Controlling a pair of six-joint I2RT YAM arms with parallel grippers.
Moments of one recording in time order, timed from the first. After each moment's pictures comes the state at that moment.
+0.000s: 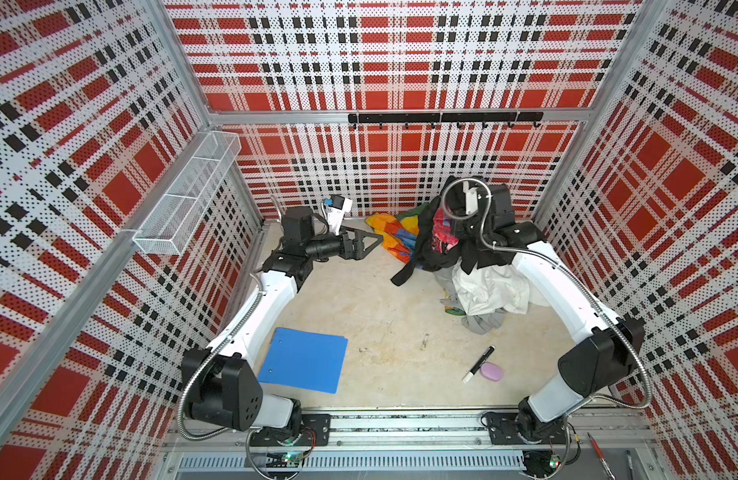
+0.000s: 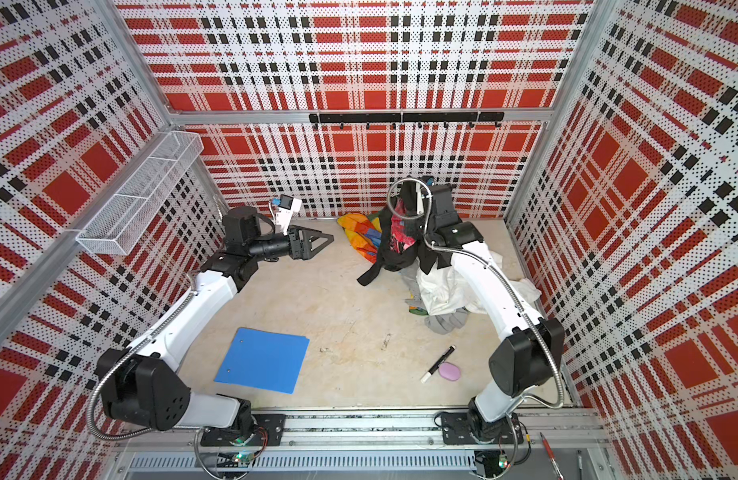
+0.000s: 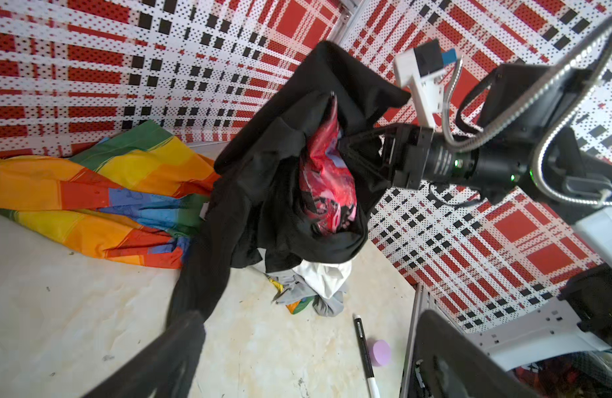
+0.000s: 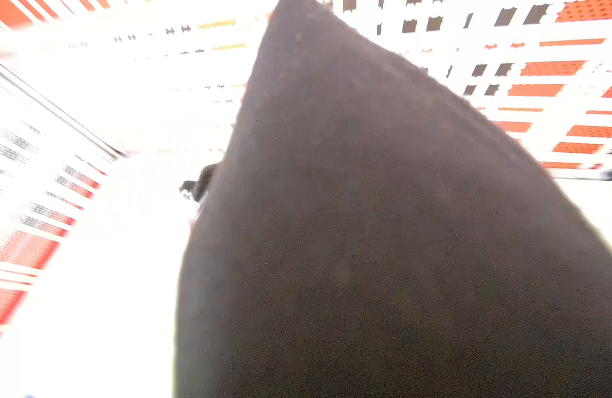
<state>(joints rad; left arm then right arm) -0.20 1.42 1.26 -0.12 0.88 -0.31 0.33 1.62 1.67 -0.54 -0.01 0.27</state>
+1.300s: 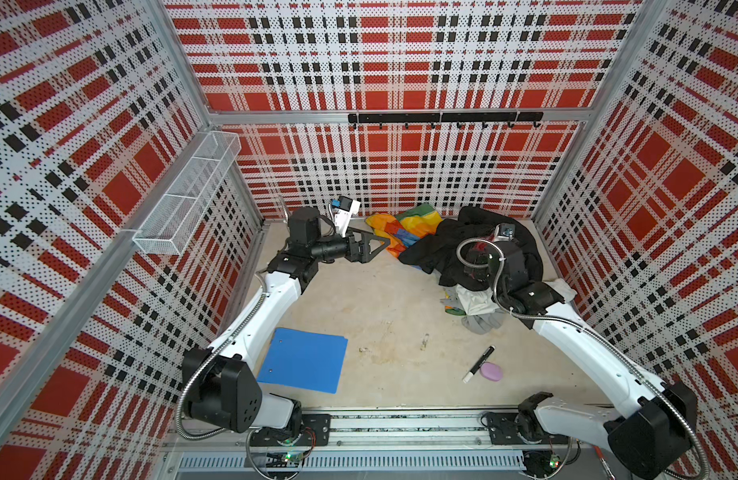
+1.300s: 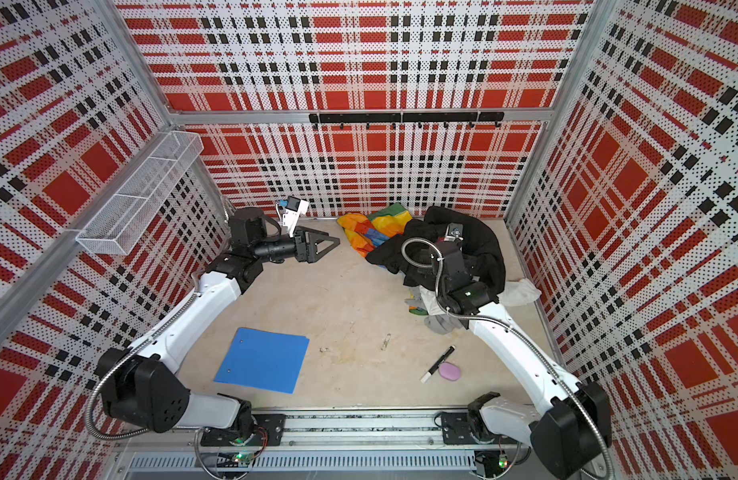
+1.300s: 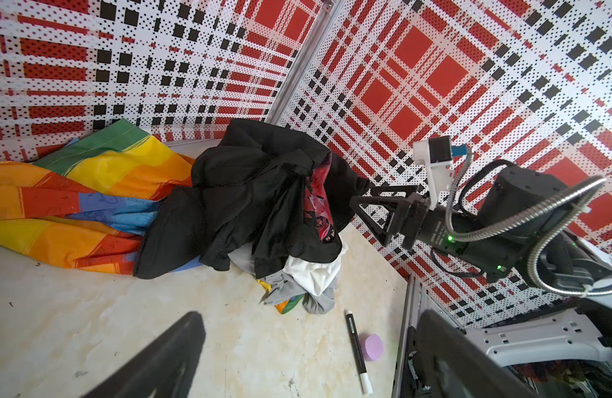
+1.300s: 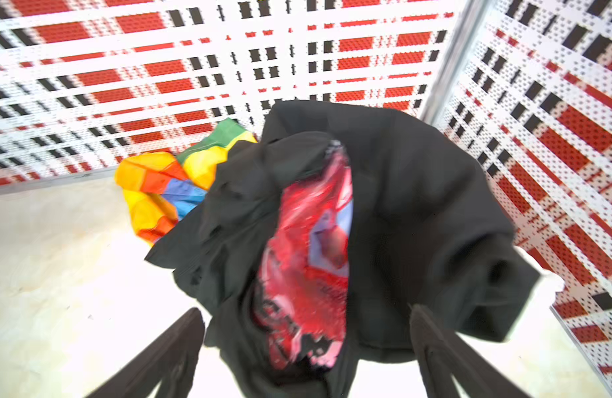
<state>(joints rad) -0.25 1.42 1.26 -0.11 0.87 -0.31 0.45 1.20 1.03 -0.36 0.55 0.33</state>
